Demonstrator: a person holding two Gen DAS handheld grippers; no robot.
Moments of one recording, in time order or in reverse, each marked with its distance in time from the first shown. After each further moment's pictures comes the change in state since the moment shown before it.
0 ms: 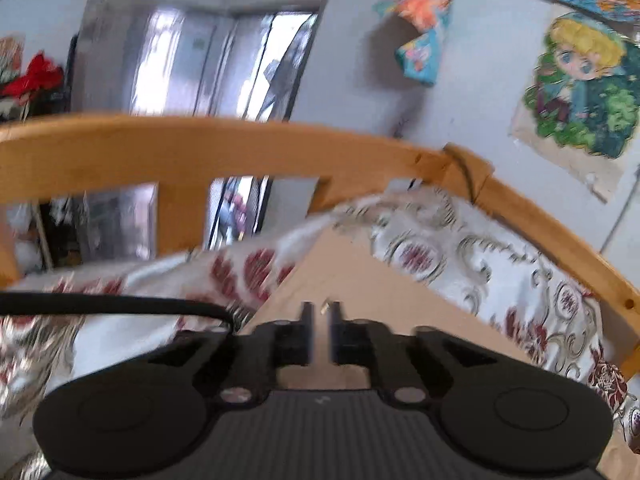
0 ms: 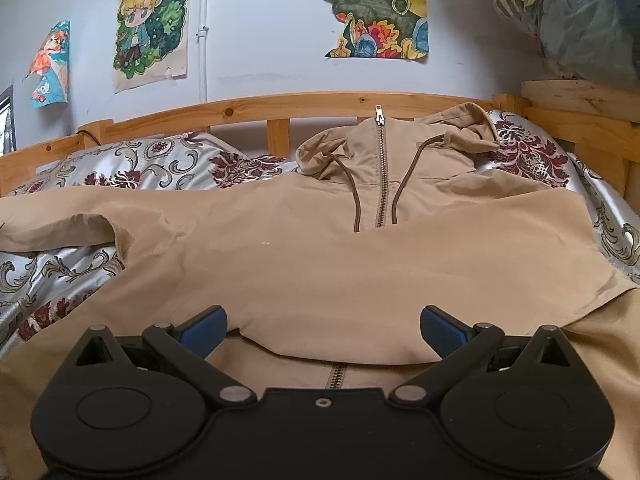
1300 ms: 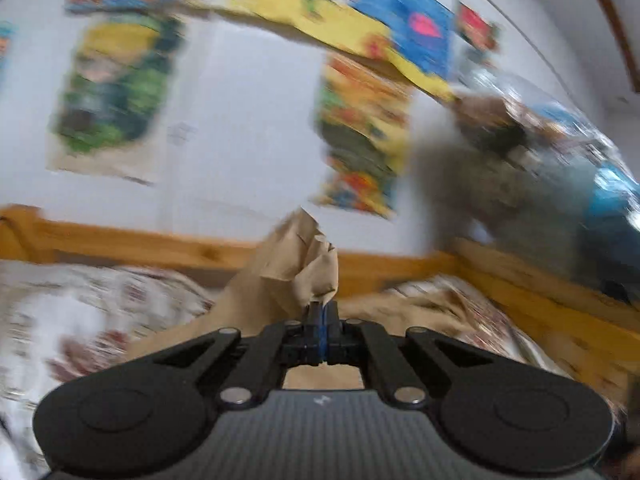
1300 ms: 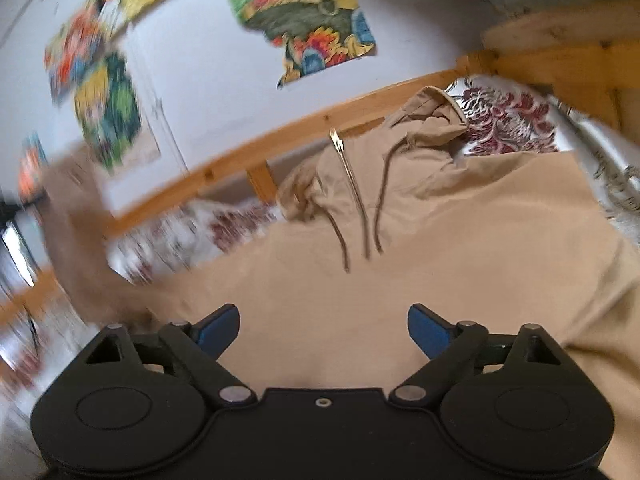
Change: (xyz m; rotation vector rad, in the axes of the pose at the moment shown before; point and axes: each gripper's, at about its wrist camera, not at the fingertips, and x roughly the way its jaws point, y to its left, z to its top) left arm -0.118 -0.150 -0.078 0.635 -0.029 -1.143; right arm 0.007 -0.089 0.064 0.403 0.016 0.218
